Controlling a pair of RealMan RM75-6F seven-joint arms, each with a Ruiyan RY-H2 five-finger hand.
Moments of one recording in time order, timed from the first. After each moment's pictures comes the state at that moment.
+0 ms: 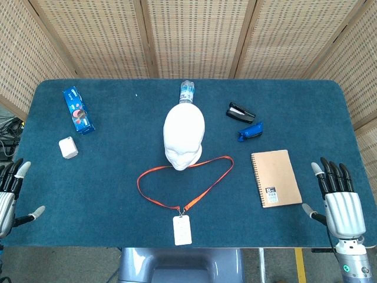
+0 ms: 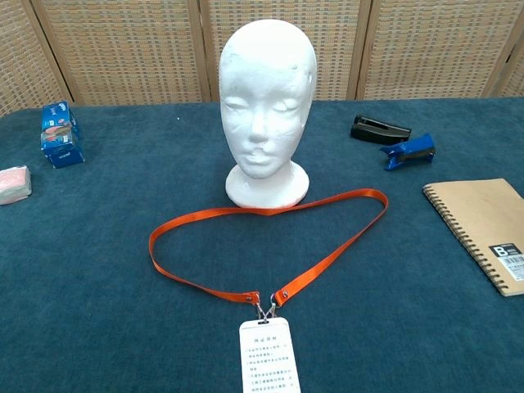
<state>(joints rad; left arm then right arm) -0.05 -1.07 -0.03 -1.76 1.56 1.56 0.11 0.07 -1.18 0.10 -1.70 -1.62 1.61 -0.23</state>
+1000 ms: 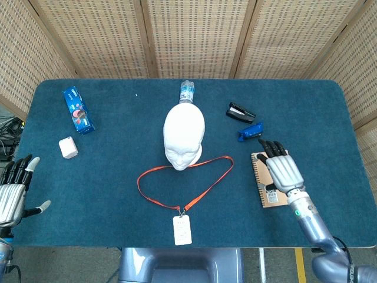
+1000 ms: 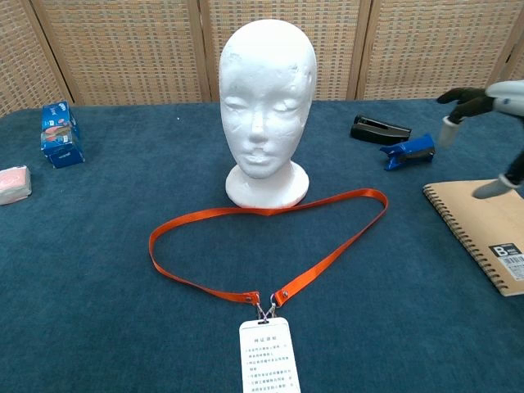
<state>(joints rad) -0.11 -1.13 -0.07 -1.71 1.44 1.45 0.17 0.51 -1.28 0.27 -1.66 -1.20 0.94 -0.31</state>
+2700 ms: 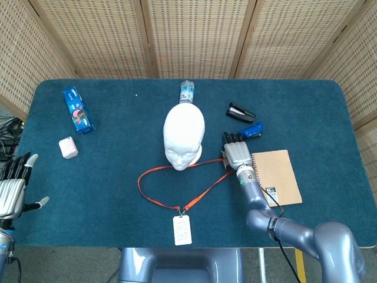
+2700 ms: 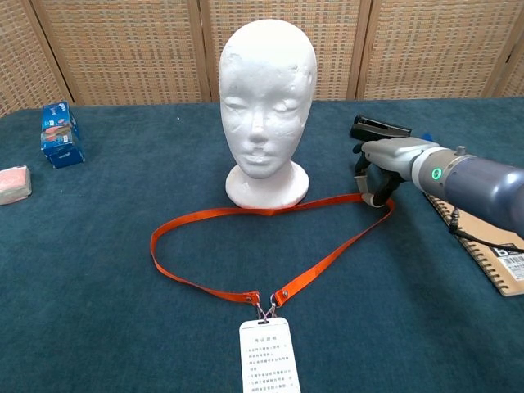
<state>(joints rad) -0.15 -1.15 -0.09 -1.66 1.35 1.39 0.16 0.89 -1.80 0.25 -1.02 -0.76 0.81 -0.53</state>
